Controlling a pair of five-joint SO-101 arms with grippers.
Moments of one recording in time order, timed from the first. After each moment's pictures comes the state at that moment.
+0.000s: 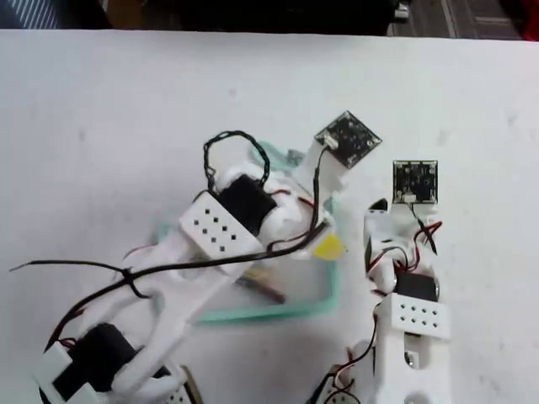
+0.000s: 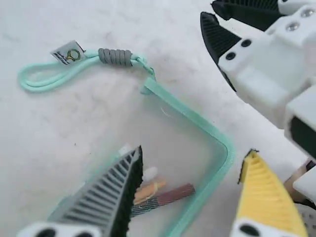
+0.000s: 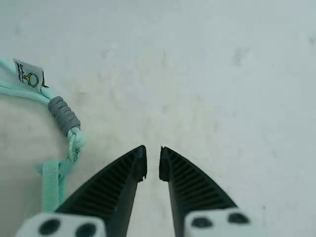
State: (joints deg) left arm 39.3 -11.4 6.7 77.1 -0.4; right arm 9.0 -54.6 75.1 25.2 11.9
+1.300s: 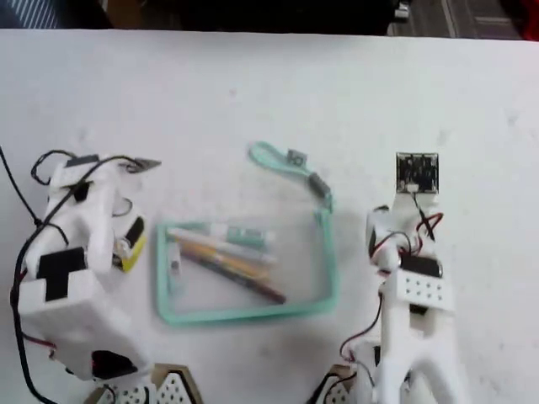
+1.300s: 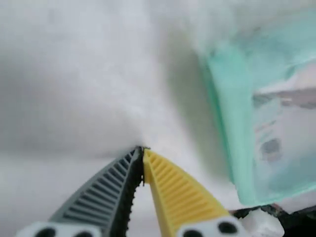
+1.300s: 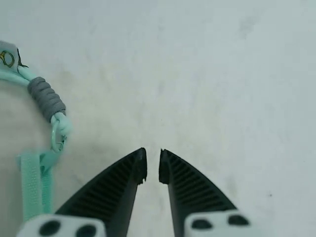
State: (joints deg) left arm -19.6 13.7 25.1 78.9 -25.0; right arm 10.7 -36.0 67.3 25.1 12.0
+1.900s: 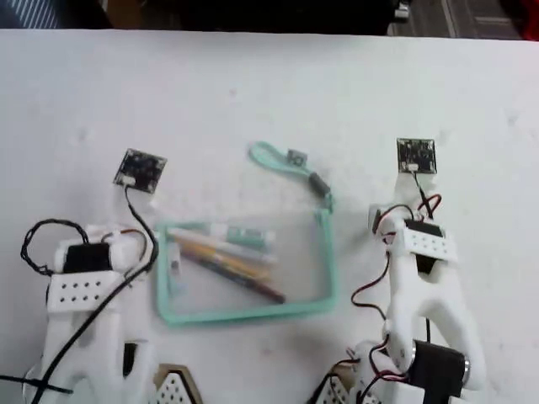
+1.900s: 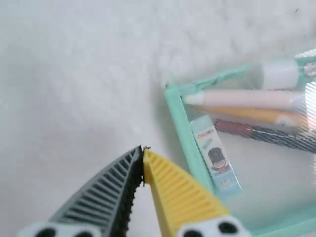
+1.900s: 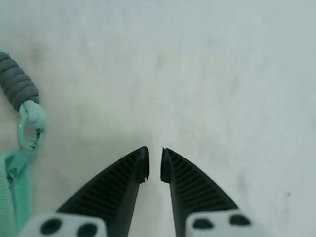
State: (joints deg) left arm -10.8 -48.0 62.7 62.0 -16.9; right arm 12.1 -16.8 56.4 27.0 12.5
